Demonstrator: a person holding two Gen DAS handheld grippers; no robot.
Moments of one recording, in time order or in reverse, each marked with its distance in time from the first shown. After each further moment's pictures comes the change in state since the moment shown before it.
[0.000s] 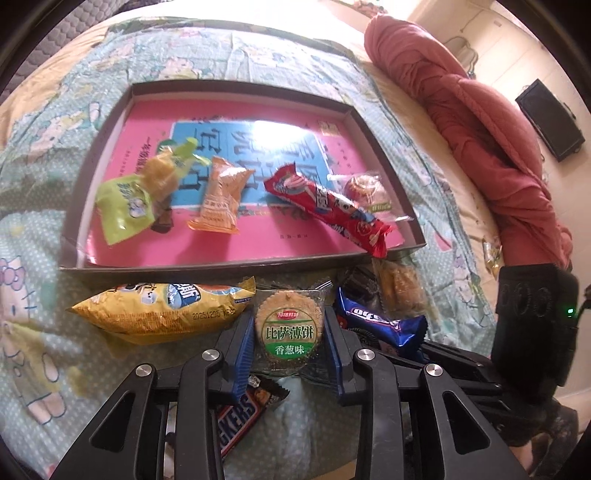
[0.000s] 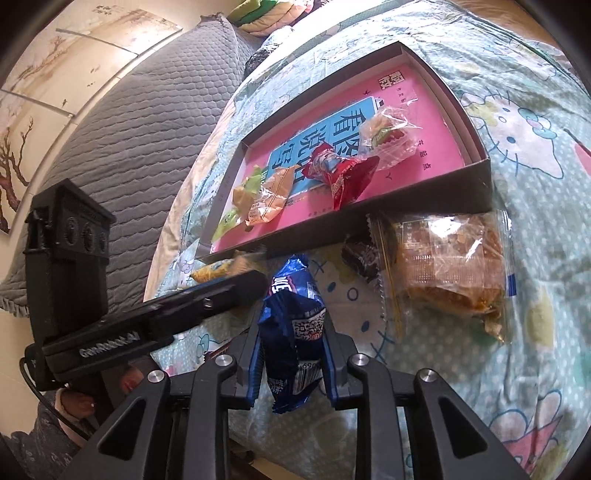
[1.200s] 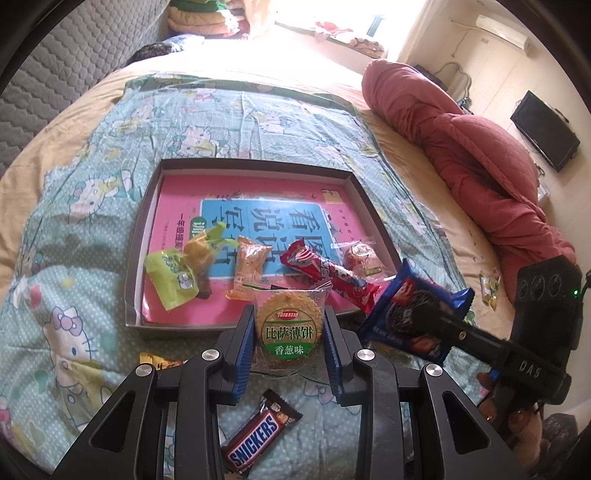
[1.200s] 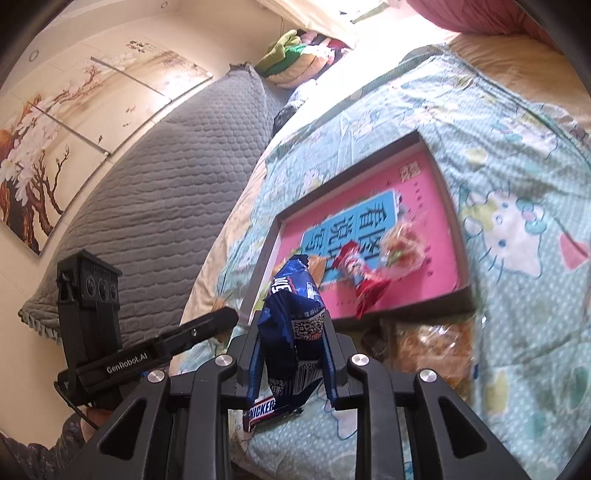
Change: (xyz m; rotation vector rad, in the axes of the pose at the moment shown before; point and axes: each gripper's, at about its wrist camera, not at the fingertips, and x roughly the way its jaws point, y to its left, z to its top) left arm -0.054 -0.004 0.018 0.038 -0.184 0.067; right arm -0.062 0.006 0.034 -0.039 -0.225 0.095
